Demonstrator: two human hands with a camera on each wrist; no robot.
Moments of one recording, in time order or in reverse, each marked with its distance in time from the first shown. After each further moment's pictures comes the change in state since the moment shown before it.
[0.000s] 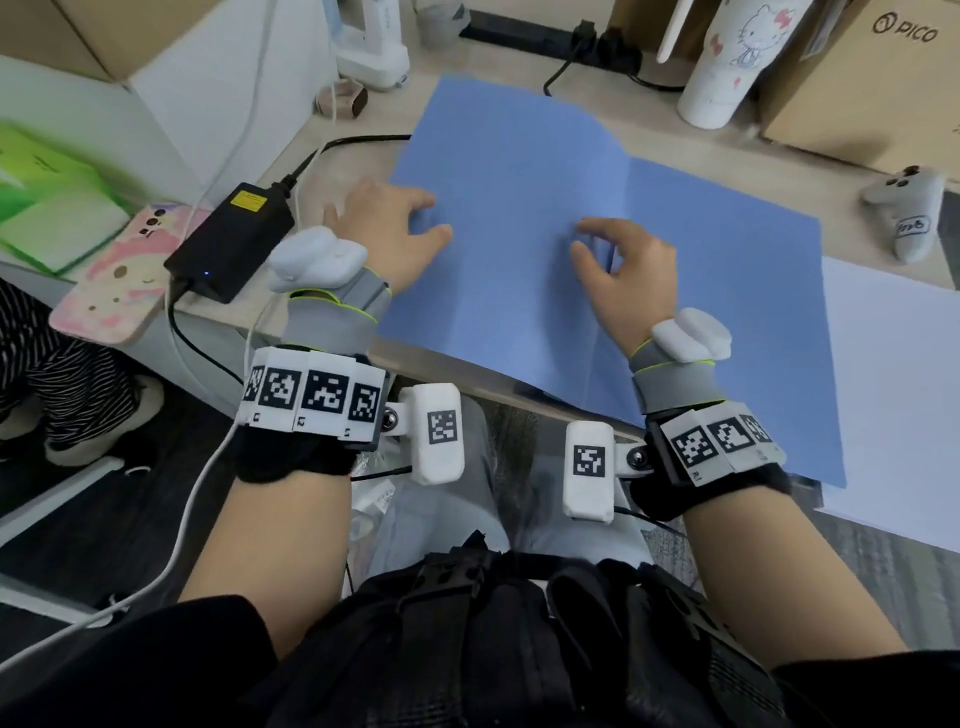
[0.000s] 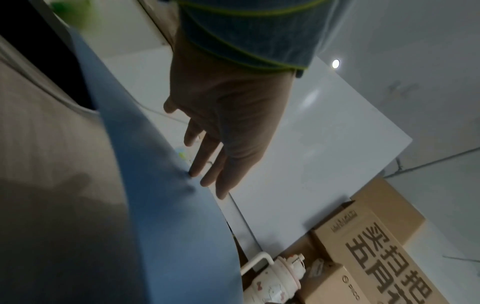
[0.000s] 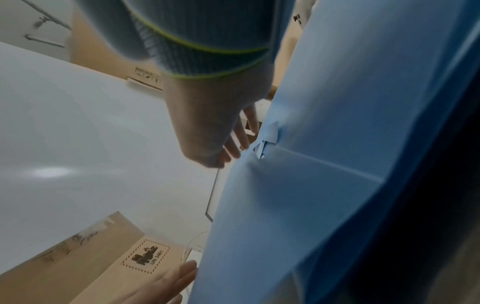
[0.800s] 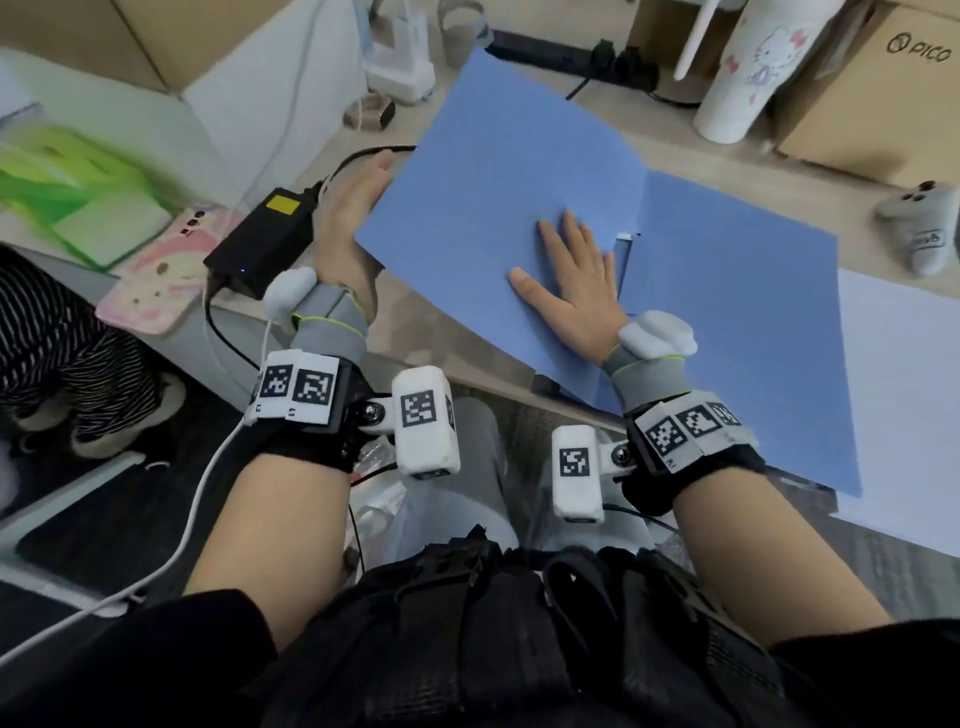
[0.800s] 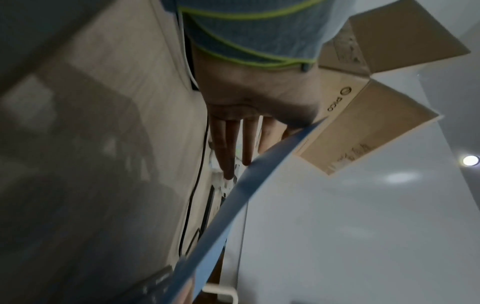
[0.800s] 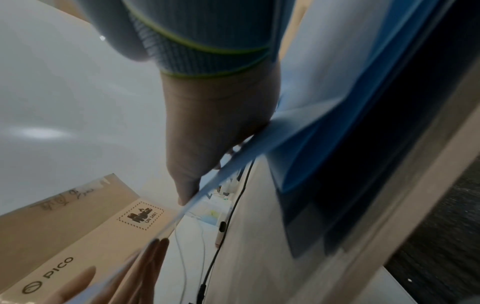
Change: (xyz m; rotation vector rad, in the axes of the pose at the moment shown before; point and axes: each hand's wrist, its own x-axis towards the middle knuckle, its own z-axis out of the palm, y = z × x) left_hand -0.025 -0.012 -0.013 -1.369 0.323 -0.269; right_hand -0.007 -0.015 0.033 -0.204 -0.406 -0.057
